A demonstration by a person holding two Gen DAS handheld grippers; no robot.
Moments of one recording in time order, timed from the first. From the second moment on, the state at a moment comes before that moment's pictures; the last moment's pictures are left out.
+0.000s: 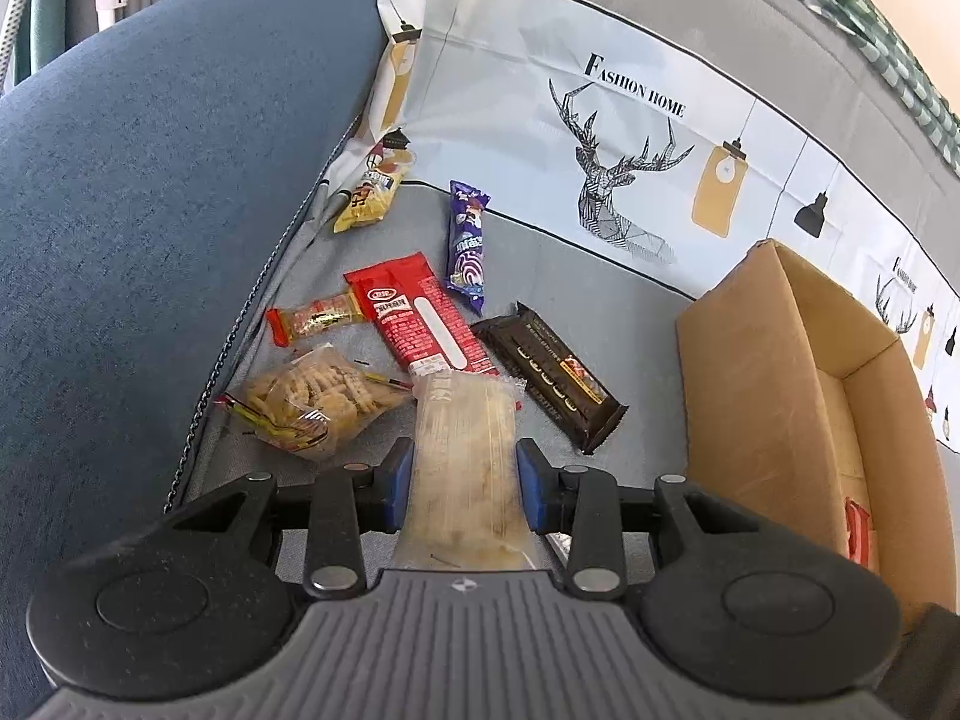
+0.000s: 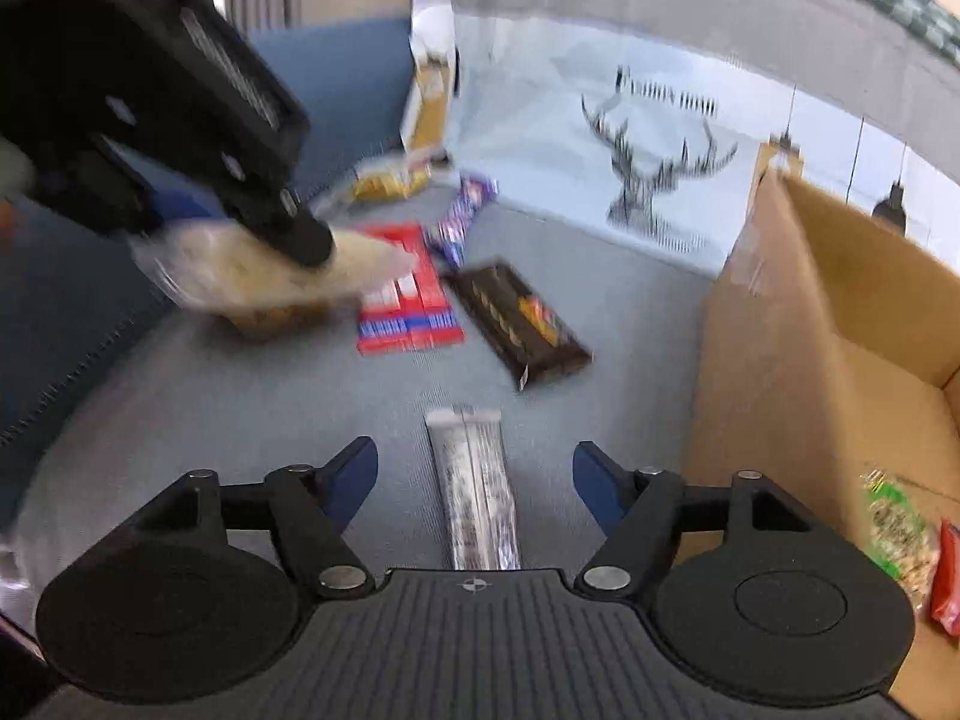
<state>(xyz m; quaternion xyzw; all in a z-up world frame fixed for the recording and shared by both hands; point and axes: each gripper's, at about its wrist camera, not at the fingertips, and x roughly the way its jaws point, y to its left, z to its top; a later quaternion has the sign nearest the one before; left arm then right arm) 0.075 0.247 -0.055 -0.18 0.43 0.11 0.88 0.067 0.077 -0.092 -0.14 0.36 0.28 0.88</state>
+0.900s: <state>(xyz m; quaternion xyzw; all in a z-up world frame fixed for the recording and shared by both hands) 0.070 0.202 -0.010 -0.17 0.30 0.08 0.93 0.081 -0.047 0.034 0.02 0.17 0.26 0.95</state>
